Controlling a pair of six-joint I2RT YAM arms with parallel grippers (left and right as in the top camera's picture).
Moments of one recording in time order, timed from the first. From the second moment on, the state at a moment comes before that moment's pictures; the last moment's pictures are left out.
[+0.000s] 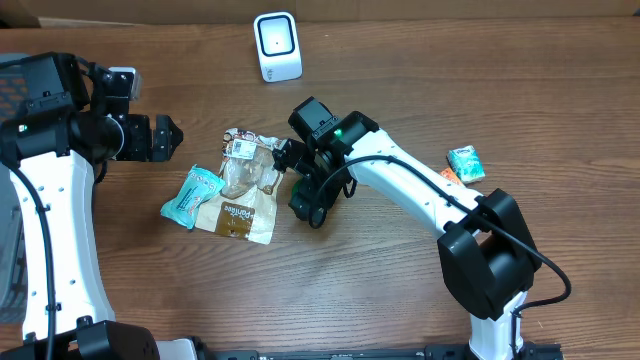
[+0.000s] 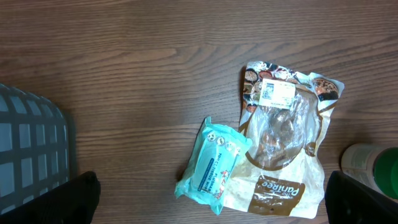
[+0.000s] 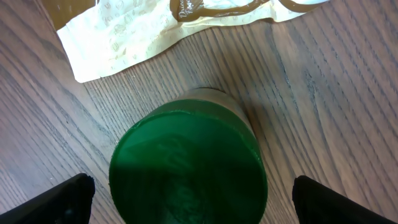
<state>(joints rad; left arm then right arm) 0.28 1.54 1.54 -1.09 0.20 0.27 0.69 2.03 1.62 -1.00 -0.21 -0.38</state>
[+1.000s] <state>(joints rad) 0.28 1.54 1.54 -1.09 0.20 0.27 0.69 2.06 1.67 -1.05 -0.24 -0.21</state>
